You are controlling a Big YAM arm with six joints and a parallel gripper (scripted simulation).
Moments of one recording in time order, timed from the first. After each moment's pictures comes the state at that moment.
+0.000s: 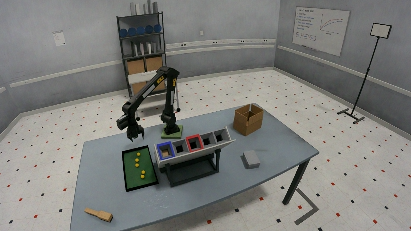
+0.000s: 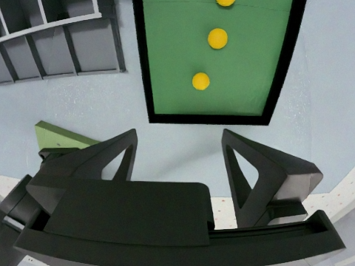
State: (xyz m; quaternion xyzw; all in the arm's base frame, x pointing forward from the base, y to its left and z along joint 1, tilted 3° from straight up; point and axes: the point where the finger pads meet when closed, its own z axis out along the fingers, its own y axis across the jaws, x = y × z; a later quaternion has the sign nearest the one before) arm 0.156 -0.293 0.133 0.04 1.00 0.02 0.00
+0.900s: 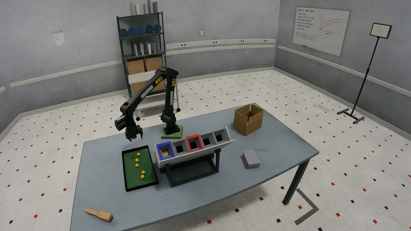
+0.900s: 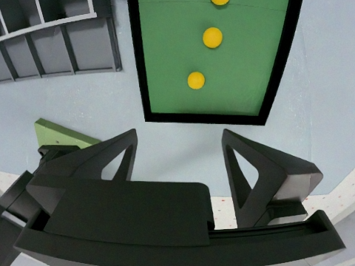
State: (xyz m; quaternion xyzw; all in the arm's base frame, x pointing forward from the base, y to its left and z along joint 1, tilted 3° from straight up) arm 0.155 -0.302 0.134 0.03 1.00 0.02 0.00
